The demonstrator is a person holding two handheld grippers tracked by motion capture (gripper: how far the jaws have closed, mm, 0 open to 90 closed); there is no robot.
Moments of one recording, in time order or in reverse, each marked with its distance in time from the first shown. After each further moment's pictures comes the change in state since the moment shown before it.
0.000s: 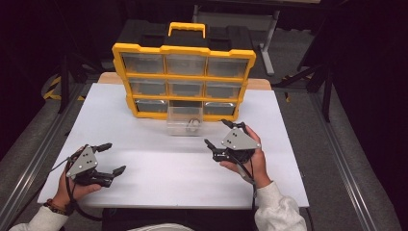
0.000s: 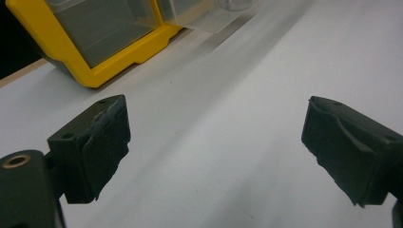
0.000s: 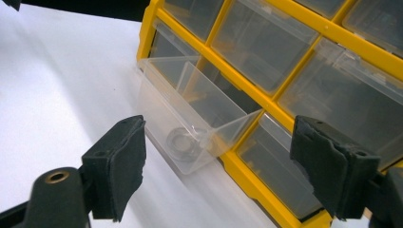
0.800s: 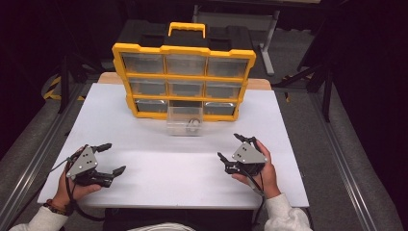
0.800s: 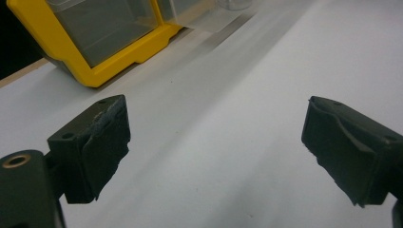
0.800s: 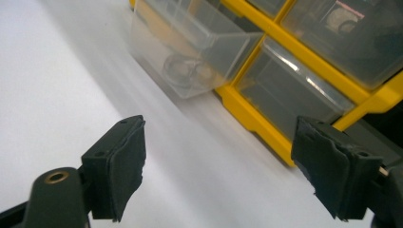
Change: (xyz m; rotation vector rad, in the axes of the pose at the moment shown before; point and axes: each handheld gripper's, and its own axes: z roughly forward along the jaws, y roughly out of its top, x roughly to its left) left arm -0.001 0.000 -0.001 0.003 0.002 0.000; right arm 0.006 -0.057 -0.018 0.104 -0.025 -0.006
